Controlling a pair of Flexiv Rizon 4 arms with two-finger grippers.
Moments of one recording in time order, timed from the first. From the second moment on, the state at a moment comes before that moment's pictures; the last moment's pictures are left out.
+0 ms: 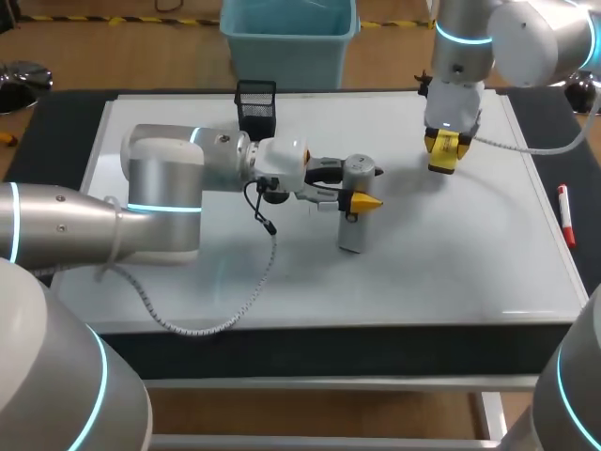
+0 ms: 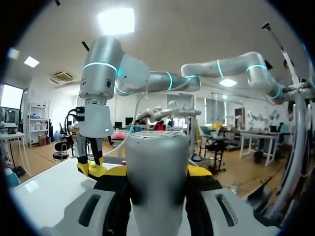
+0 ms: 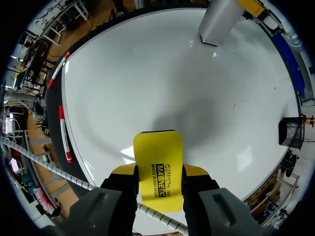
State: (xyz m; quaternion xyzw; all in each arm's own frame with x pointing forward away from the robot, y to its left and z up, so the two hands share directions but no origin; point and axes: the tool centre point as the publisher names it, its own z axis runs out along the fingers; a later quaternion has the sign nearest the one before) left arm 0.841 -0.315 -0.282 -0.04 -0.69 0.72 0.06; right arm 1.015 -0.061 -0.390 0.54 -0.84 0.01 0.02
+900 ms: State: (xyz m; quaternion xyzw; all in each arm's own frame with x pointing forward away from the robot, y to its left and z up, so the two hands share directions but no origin) left arm 0.855 -0.291 -0.254 -0.03 -0.70 0.71 0.01; right arm 1.015 -0.061 -0.390 0.54 -0.84 0.01 0.02
